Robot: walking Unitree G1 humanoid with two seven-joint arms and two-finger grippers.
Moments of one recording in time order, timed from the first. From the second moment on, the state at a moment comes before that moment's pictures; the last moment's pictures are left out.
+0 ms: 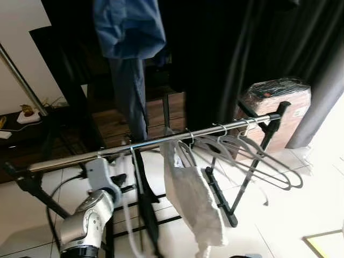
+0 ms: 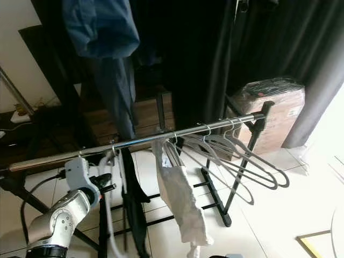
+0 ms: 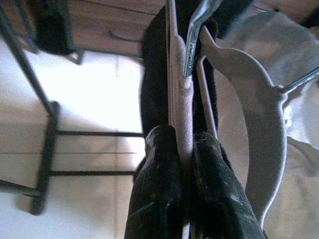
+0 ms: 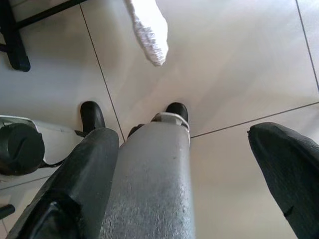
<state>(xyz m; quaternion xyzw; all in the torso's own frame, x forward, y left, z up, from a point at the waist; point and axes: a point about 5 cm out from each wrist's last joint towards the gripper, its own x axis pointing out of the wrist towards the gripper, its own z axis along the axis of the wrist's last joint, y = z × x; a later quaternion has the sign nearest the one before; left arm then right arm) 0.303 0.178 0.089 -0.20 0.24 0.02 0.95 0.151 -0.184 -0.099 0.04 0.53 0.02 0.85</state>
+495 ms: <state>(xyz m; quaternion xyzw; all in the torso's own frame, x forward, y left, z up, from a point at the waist) 0.304 0.183 0.084 -0.18 0.23 0.03 0.95 0.151 -0.194 -0.097 0.04 0.53 0.01 0.85</state>
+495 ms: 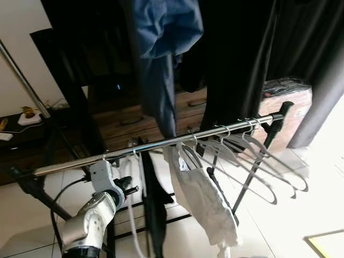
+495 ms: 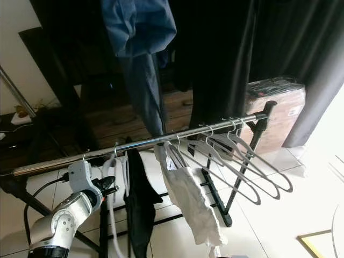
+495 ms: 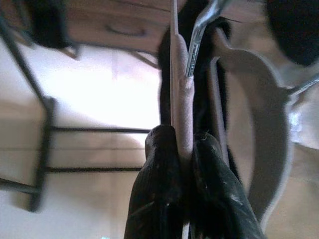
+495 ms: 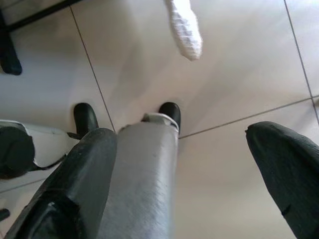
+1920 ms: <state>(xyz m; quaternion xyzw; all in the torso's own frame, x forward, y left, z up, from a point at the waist) 0.296 0.210 0.105 -0.09 0.15 0.10 0.98 0.147 -0.202 -0.098 0.04 0.53 0.00 0.84</state>
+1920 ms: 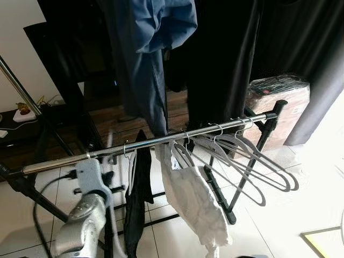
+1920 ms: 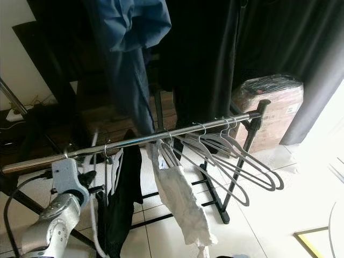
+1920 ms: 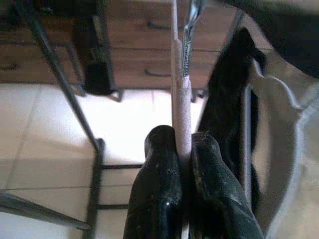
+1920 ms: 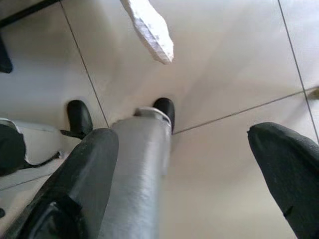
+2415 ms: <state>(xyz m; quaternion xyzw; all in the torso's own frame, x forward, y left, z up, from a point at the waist) 0.298 0.220 0.091 -0.10 0.18 0.10 0.97 0.150 -0.184 -0.099 0.05 0.53 0.01 0.85</state>
